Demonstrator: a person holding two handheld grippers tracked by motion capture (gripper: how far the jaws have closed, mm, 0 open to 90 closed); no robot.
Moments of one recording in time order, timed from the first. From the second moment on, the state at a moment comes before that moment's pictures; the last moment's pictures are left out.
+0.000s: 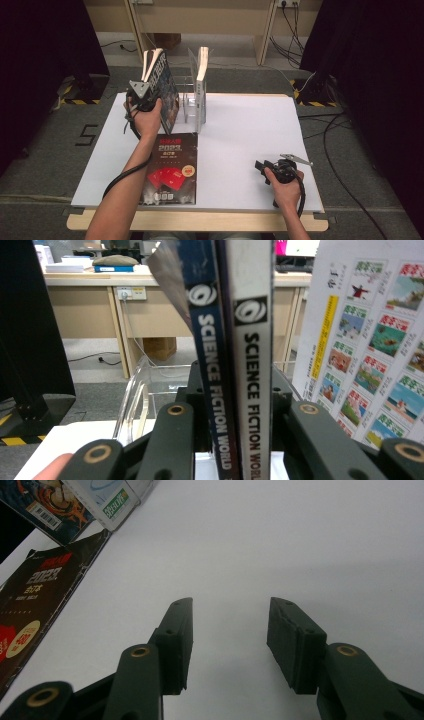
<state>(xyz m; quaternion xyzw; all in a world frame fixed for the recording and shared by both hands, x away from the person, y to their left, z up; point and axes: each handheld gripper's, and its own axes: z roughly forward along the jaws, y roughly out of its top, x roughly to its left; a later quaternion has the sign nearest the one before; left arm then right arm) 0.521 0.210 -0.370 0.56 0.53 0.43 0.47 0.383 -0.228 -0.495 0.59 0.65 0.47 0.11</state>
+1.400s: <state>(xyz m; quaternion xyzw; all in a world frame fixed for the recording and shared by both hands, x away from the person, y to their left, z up) 0.461 0.246 -0.390 0.58 0.56 0.29 0.52 0.383 -0.217 -0.491 0.58 0.66 0.47 0.11</state>
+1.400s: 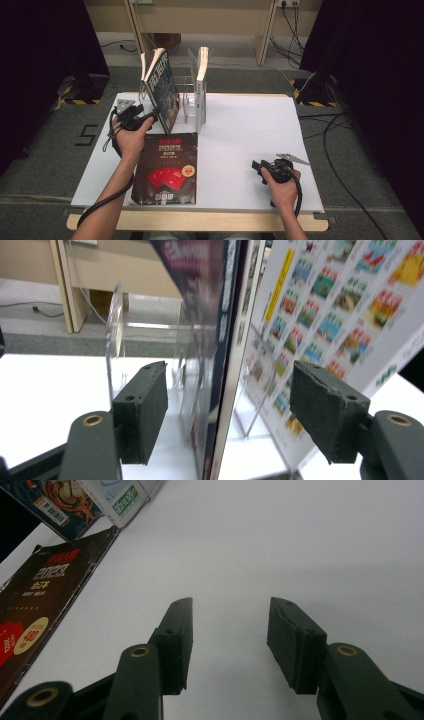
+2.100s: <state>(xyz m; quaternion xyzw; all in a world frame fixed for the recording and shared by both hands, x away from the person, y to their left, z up) 0.427 0.312 -0.479 0.60 0.64 0.16 0.45 0.393 -0.192 -0.480 0.56 0.70 0.43 0.11</state>
